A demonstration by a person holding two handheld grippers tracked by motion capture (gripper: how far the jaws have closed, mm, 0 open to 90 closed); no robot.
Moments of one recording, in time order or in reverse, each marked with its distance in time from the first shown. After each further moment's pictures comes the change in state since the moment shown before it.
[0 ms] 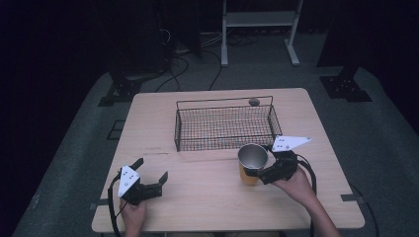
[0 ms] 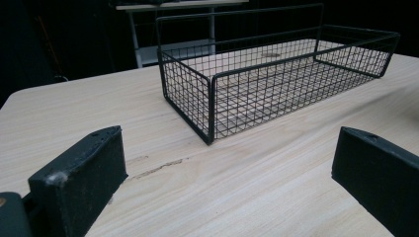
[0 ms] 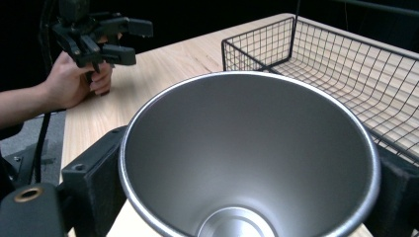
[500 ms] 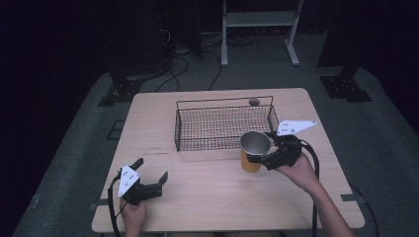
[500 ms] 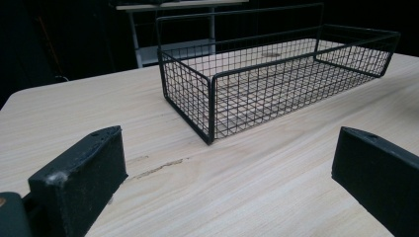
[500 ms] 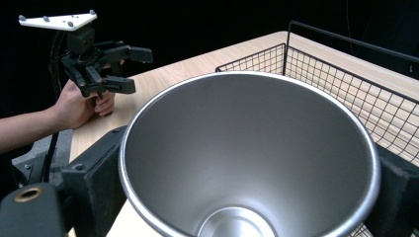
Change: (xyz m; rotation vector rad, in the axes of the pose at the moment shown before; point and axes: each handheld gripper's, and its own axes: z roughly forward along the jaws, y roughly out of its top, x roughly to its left) left arm 0.000 0.000 0.000 0.001 0.001 0.001; right arm -0.018 0.034 -0.010 -0.018 0.027 0.006
